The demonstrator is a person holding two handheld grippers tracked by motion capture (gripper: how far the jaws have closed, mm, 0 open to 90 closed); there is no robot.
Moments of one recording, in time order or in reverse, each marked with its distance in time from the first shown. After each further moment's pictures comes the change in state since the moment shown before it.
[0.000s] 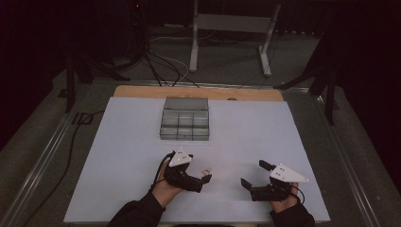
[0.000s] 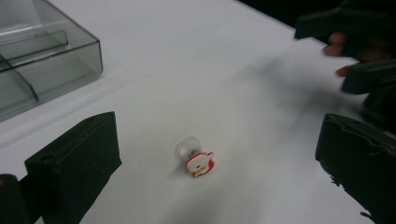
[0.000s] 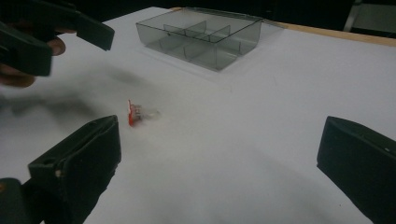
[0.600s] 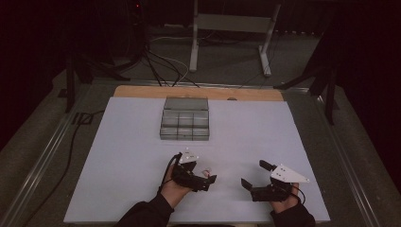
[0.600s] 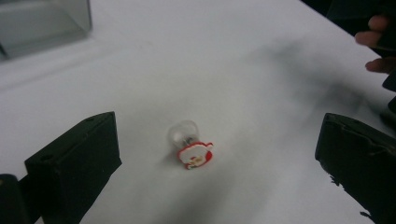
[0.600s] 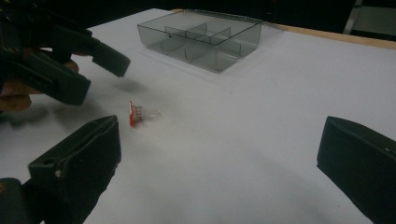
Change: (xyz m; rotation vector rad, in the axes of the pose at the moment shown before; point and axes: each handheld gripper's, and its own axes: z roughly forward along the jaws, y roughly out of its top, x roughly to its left) left arm -0.007 -0.004 0.028 0.105 0.017 -0.120; right arm 0.000 0.001 -0.002 -0.007 0.003 -0.004
